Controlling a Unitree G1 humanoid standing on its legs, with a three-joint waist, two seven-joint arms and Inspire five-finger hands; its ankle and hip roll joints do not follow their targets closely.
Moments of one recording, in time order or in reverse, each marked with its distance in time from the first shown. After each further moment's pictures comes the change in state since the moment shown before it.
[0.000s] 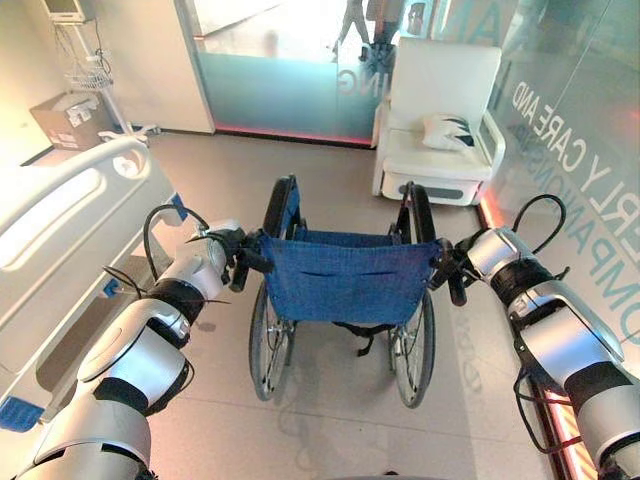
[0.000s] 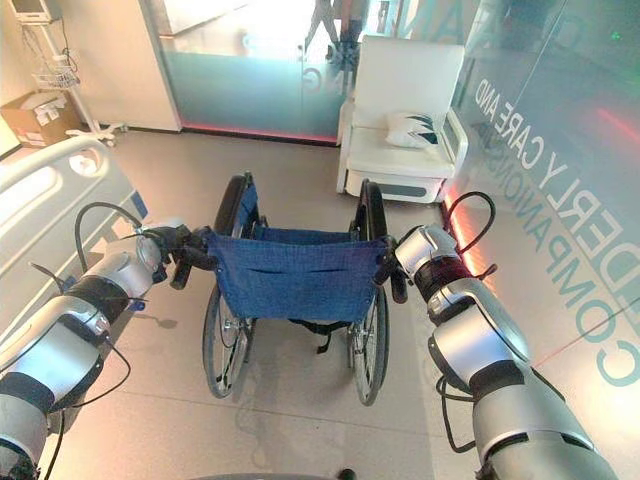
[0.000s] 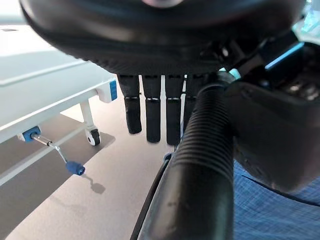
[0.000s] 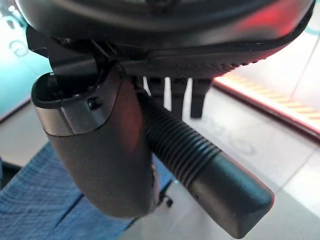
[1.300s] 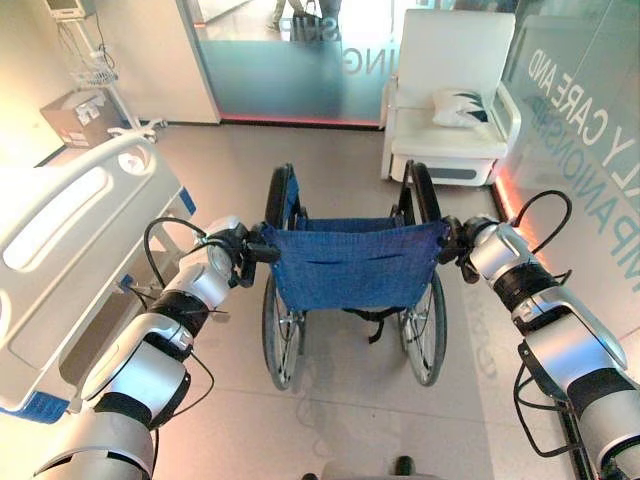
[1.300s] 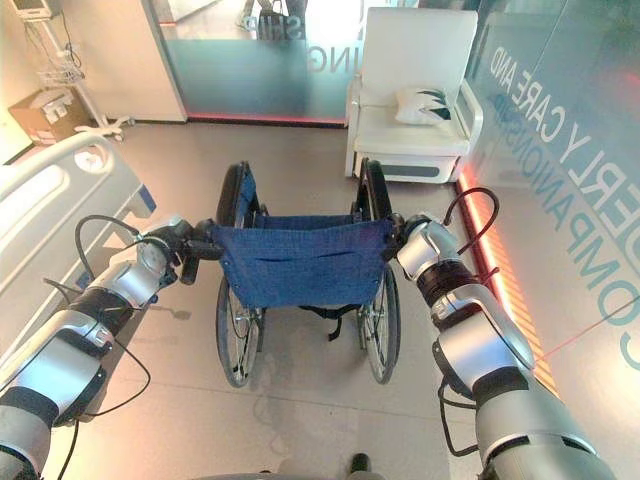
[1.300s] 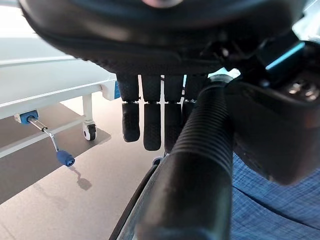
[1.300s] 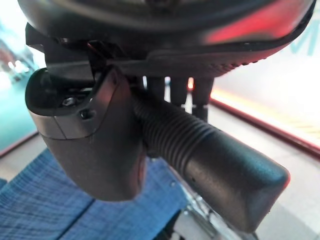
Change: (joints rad) left arm 0.051 -0.017 0.124 -0.140 -0.090 0.095 0.081; right arm 0.003 -0.023 -0.045 -0.047 -0.089 -0.091 -0.181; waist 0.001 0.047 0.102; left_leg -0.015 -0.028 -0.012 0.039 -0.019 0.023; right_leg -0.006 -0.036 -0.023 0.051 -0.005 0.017
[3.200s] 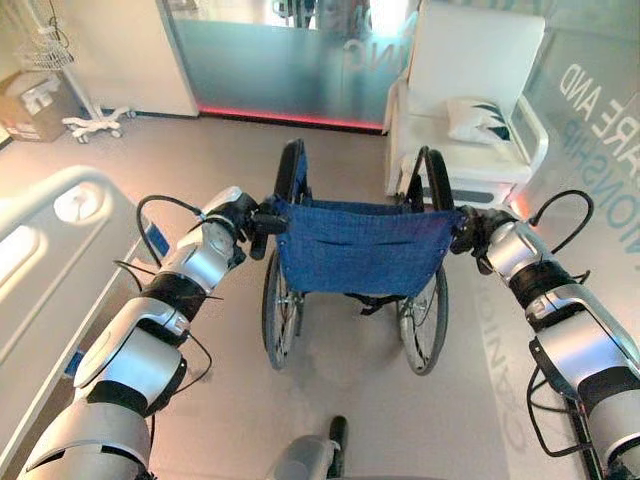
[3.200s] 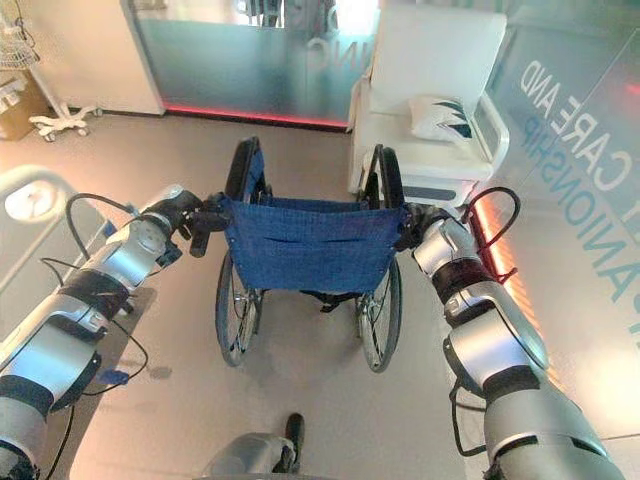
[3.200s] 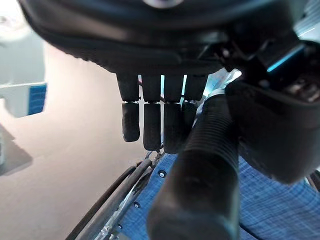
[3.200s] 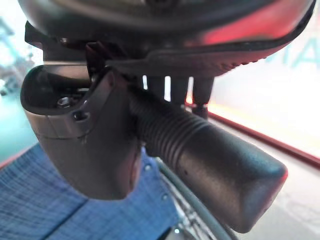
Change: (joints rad) left arm -0.052 -0.035 0.024 -0.024 -0.119 -0.033 0.092; right arm 0.037 -0.067 -0.003 0.074 0.044 -0.114 -0.091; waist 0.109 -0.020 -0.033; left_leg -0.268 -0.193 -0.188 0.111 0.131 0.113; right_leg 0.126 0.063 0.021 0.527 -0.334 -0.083
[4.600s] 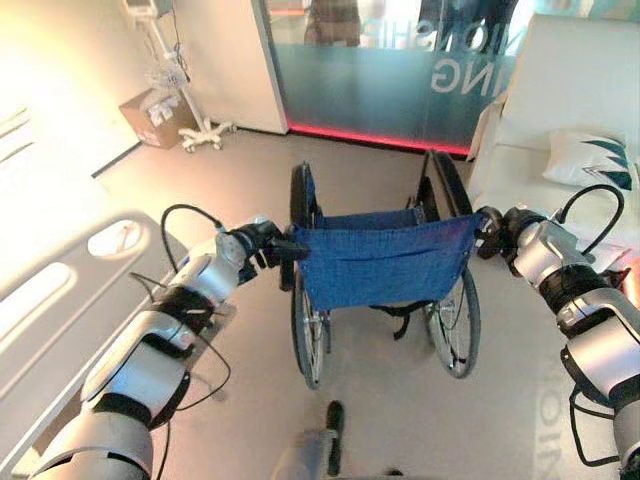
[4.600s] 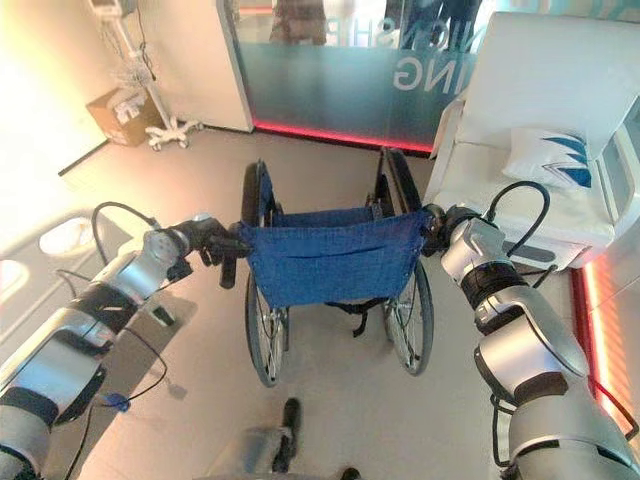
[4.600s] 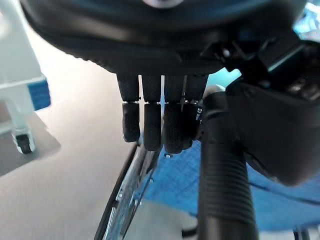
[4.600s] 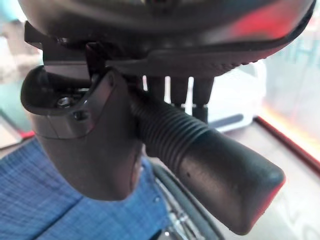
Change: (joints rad) left arm 0.160 0.116 0.003 -0.228 0.060 0.028 -0.418; right arm 0.022 -0.123 0.171 -0.026 -0.079 -0.132 0.133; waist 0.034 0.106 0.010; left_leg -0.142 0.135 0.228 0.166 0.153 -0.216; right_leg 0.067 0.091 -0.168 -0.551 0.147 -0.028
